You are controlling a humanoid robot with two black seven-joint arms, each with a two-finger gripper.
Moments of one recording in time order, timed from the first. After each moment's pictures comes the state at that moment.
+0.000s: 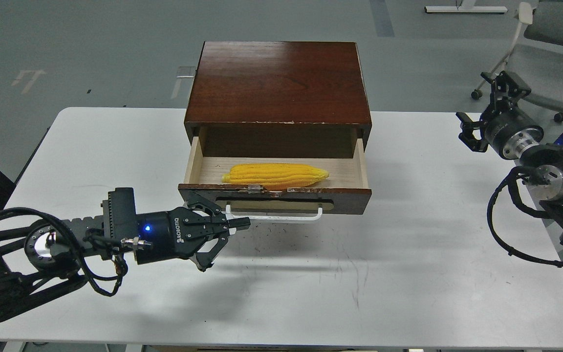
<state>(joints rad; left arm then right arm) -0.71 0.71 -0.17 -1.36 2.18 0.49 -0.49 0.86 -0.50 0.34 0.60 0.12 0.24 0.27</state>
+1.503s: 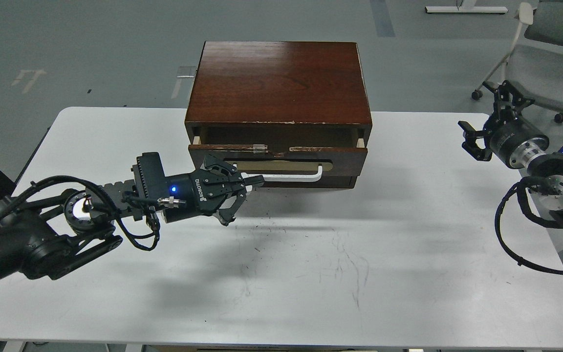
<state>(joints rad) -0.81 0.47 -0.24 -1.04 2.18 0.49 -0.49 0.82 -0.54 0.34 0.61 0.12 0.31 0.27</state>
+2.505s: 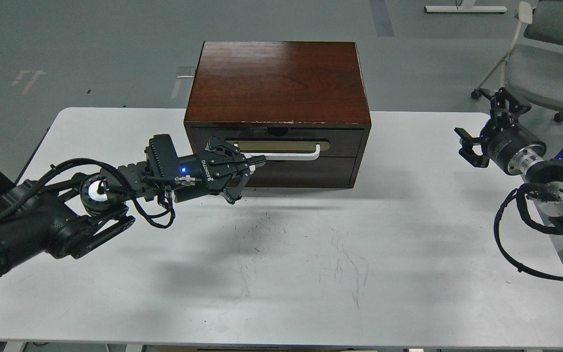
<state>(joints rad) -0.87 0.37 -0.24 -0.85 2.18 0.49 -0.49 0.80 -0.54 0.34 0.63 0.12 0.32 0.27</state>
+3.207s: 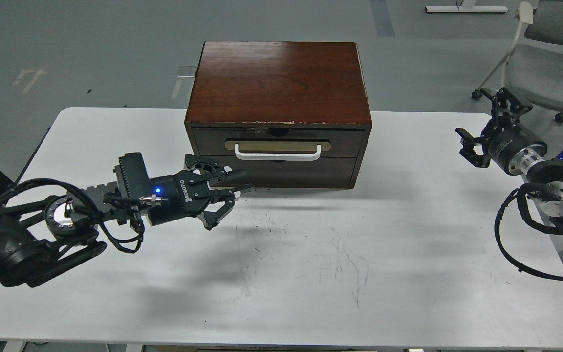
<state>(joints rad) -0.77 0.64 -0.22 -1.21 2.06 0.49 -0.49 0.81 -0.54 0.34 0.63 0.12 0.32 0.27</state>
